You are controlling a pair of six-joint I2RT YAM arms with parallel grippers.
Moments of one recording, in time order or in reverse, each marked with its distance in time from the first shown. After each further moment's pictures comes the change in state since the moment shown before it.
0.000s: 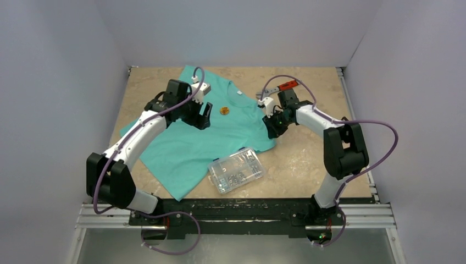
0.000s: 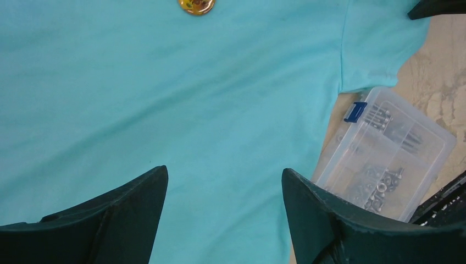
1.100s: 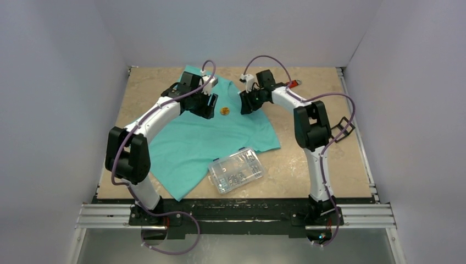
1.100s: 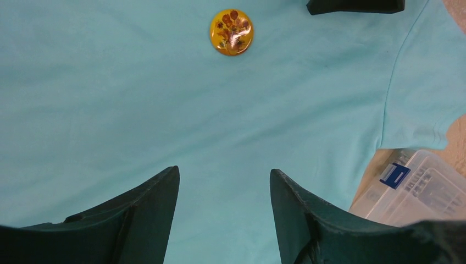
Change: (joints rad) left arm -0.038 0.286 0.171 0.087 -0.102 -0.044; right arm 0.060 0.566 0.675 0.115 -0.144 0.270
